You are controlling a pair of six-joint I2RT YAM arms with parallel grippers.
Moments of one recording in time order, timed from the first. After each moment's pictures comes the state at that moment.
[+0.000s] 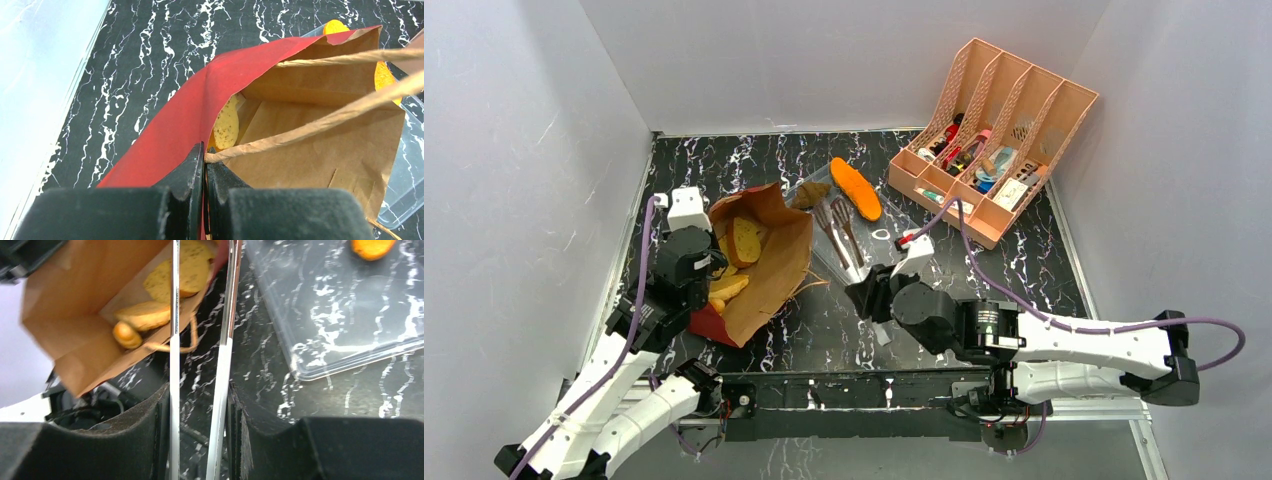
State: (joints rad) left arm -0.57 0.70 0.91 -0.66 -0.67 -0.26; right arm 1.38 0.97 0.90 -0.34 0.70 0.75
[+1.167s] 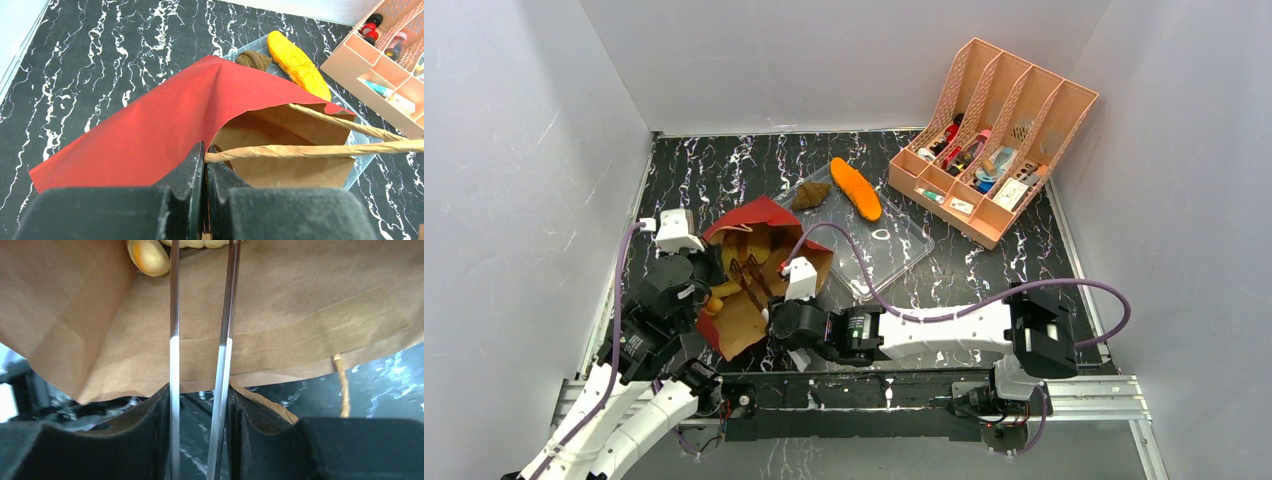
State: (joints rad) left arm -0.57 0.51 0.77 -0.57 -0.51 -0.34; right arm 1.43 1.65 1.20 -0.21 0.49 0.84
